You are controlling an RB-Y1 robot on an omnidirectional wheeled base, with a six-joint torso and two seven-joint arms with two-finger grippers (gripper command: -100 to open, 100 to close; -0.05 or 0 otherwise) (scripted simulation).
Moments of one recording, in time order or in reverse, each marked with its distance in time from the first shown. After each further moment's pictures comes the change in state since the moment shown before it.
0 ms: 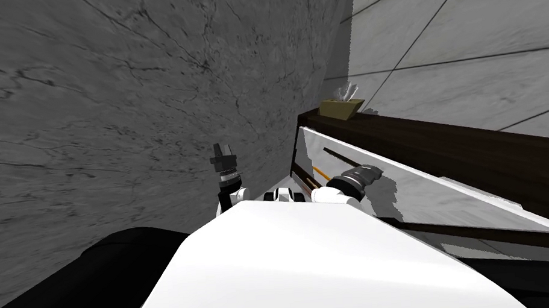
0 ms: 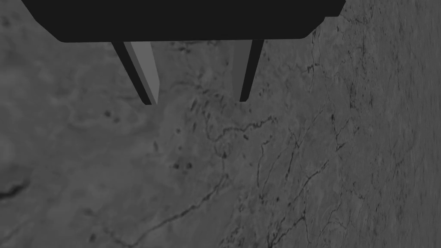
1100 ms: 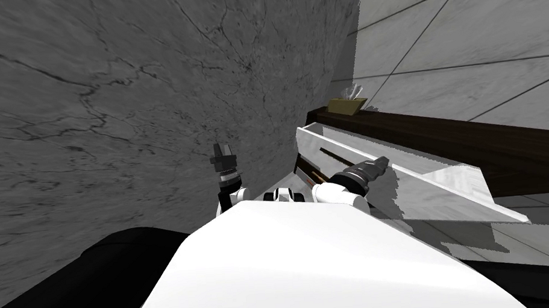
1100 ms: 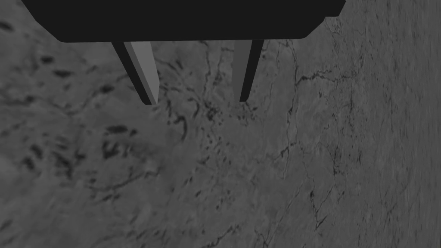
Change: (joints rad) left arm 0.000 0.000 0.000 0.000 0.000 0.000 0.000; right arm -0.100 -0.025 -0.011 -0.035 -0.050 -0.072 0.090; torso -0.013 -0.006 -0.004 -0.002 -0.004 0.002
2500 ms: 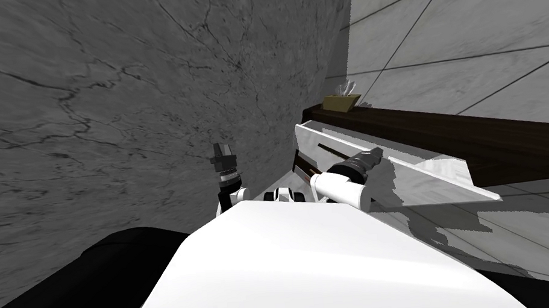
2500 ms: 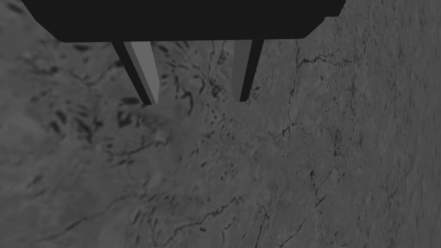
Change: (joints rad) left arm 0.000 0.000 0.000 0.000 0.000 0.000 0.000; right arm -0.244 -0.033 -0.013 -0.011 -0.103 -0.179 0.219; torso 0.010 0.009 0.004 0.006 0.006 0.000
